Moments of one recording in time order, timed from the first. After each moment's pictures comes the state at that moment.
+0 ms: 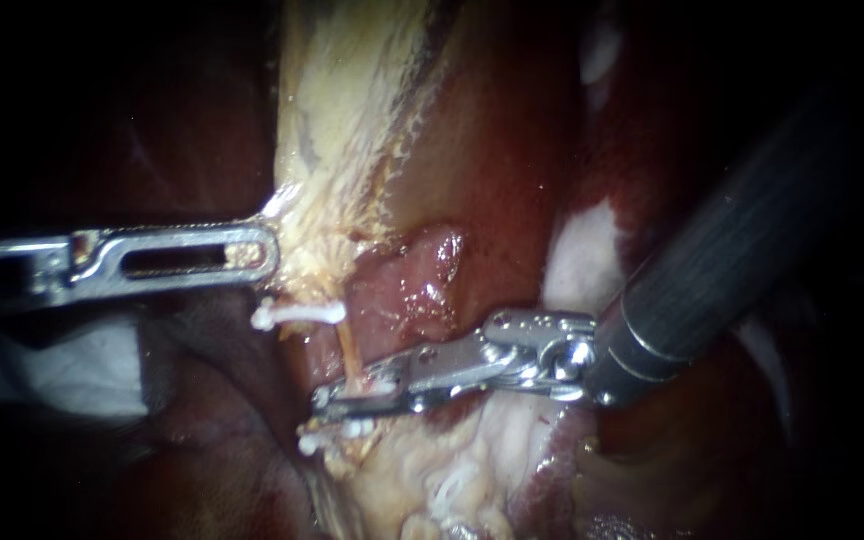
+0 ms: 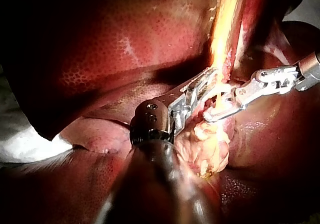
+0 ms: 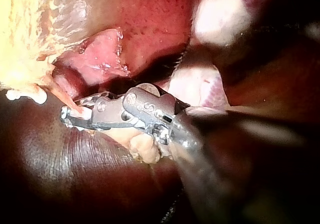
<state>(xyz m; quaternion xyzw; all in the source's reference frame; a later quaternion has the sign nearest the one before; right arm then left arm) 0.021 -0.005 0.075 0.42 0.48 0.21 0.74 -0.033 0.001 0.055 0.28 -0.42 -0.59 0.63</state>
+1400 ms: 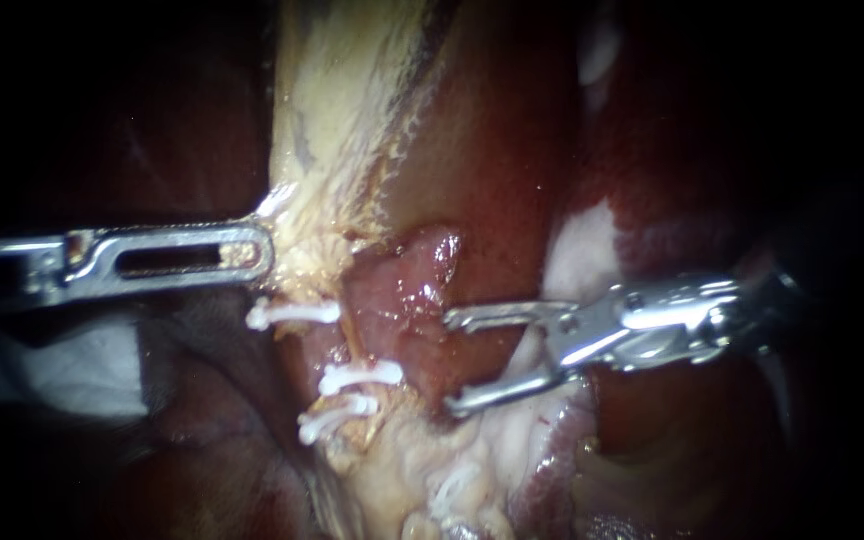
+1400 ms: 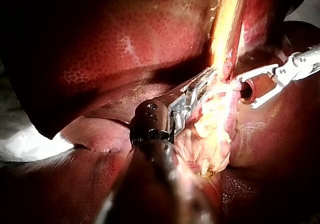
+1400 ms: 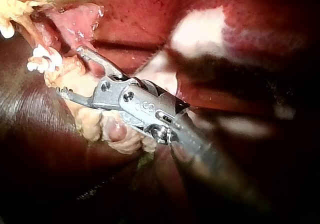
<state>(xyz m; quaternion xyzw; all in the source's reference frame) 0.007 0.000 0.069 0.25 0.56 0.12 0.78 -0.033 0.001 0.055 0.28 -0.42 -0.59 0.63</state>
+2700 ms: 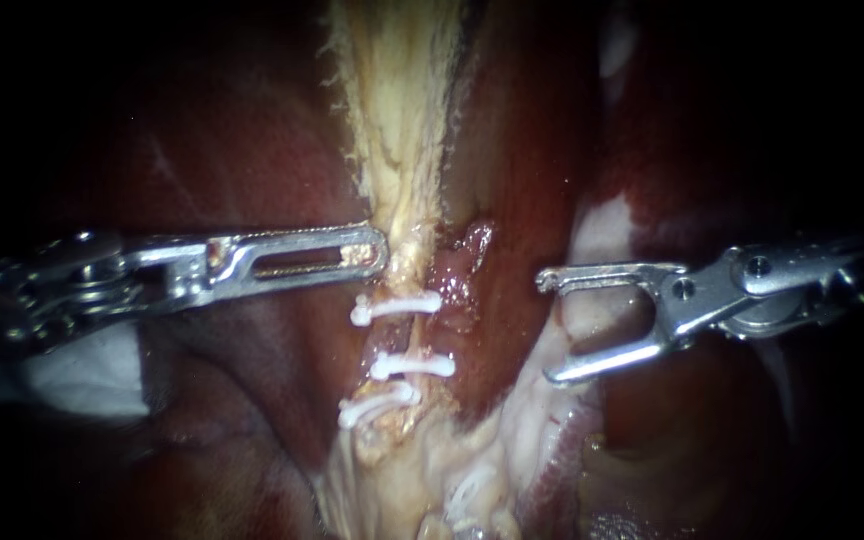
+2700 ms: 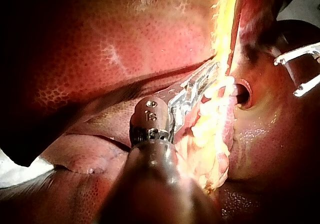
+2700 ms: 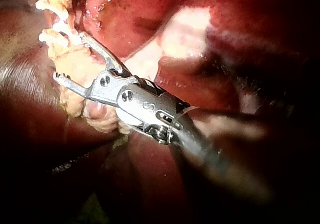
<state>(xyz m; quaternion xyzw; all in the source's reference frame) 0.002 0.002 0.063 0.24 0.58 0.11 0.77 -0.041 -0.001 0.066 0.28 -0.40 -0.58 0.65</state>
